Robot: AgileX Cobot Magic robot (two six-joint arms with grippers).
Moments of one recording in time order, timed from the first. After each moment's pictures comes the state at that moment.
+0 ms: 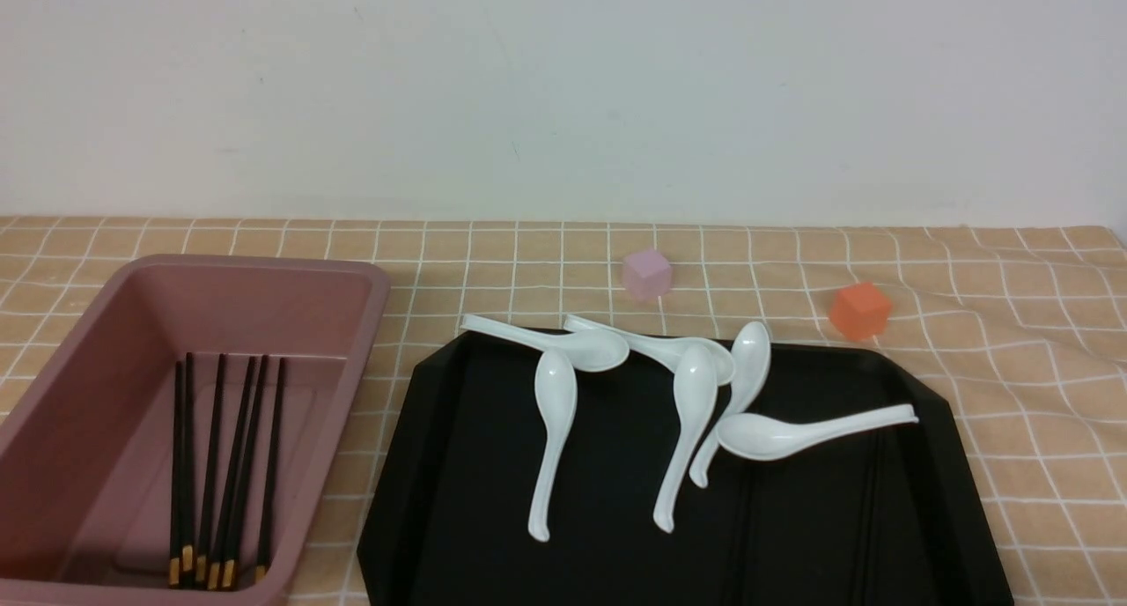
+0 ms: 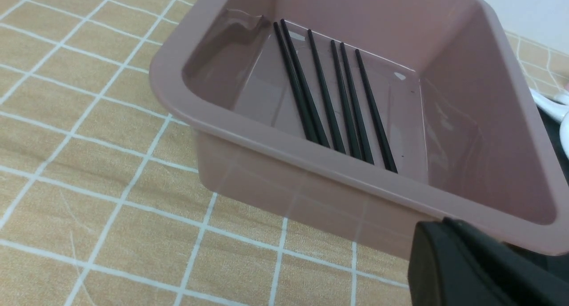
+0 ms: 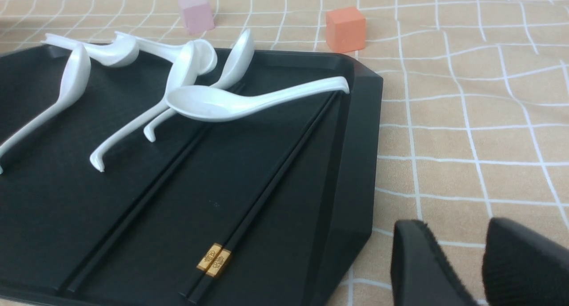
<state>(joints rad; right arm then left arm) 0.13 -0.01 0.02 0.01 0.38 0.12 0.00 -0.01 0.03 0.00 0.39 -0.36</state>
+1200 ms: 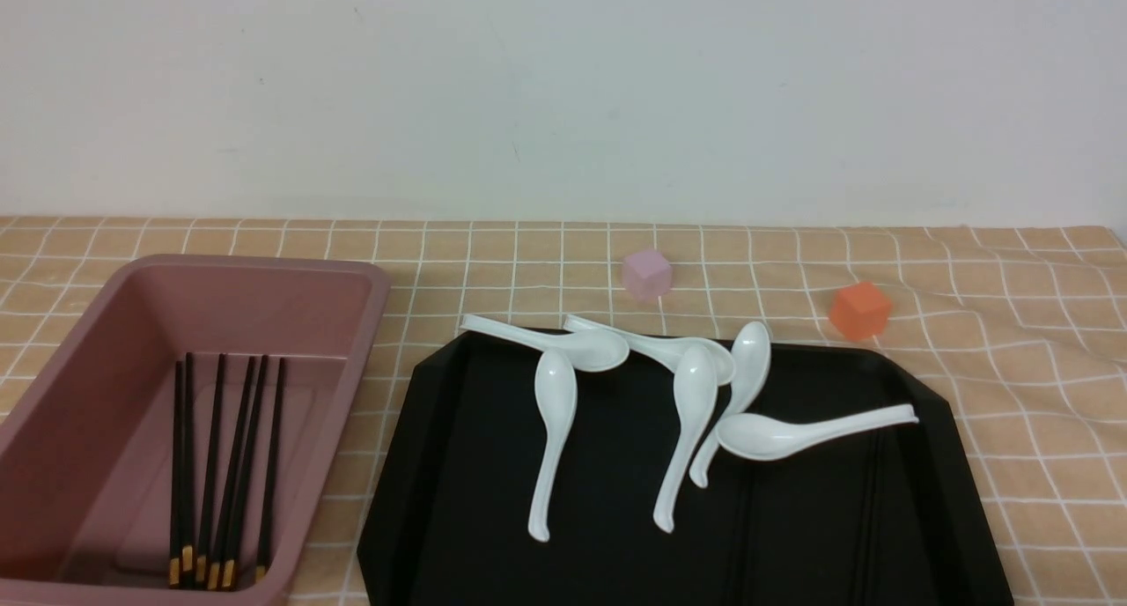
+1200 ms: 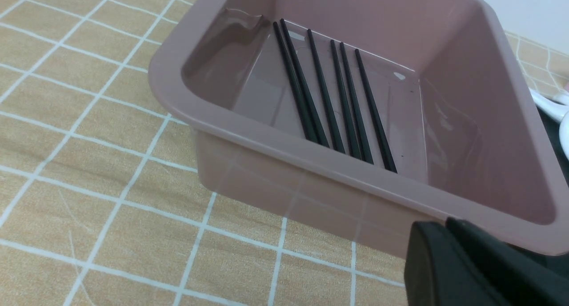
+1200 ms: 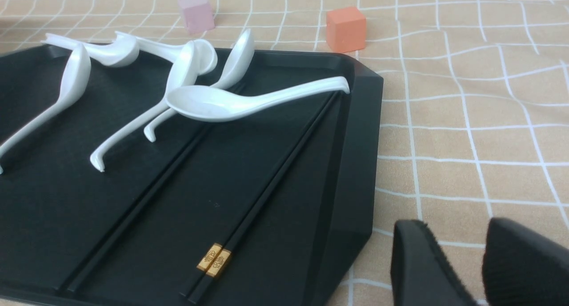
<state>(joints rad) 0.13 -0.01 0.02 0.01 0.38 0.12 0.00 -0.01 0.03 0.00 0.39 -0.36</state>
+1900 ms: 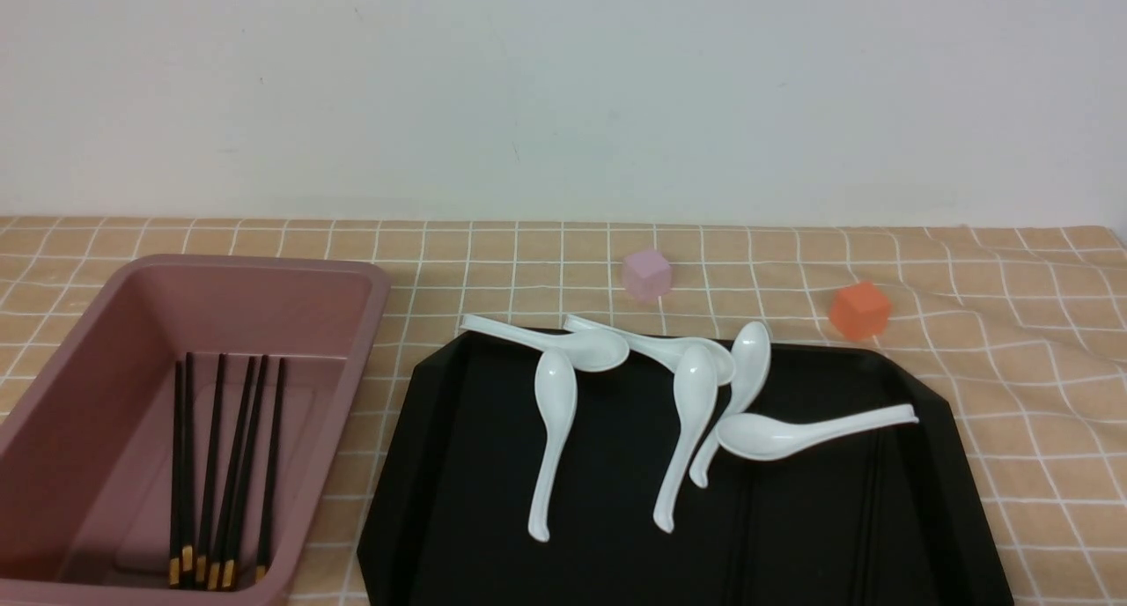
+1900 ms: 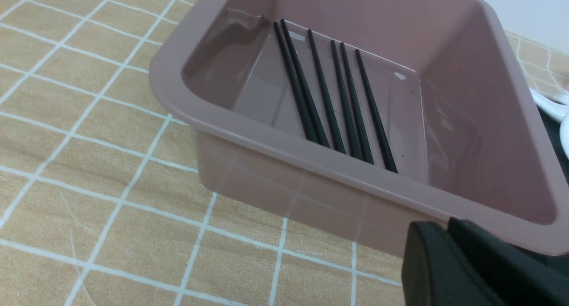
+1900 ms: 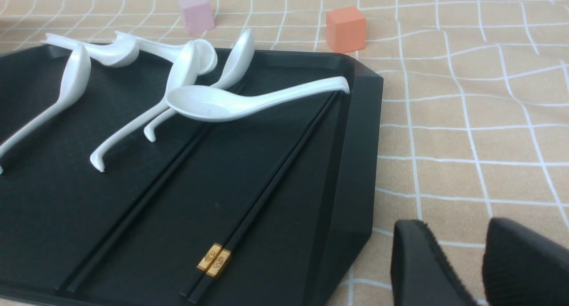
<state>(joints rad) 0.13 -0.01 0.02 0.01 0.38 0.12 0.00 -0.01 0.03 0.00 0.39 -0.36</state>
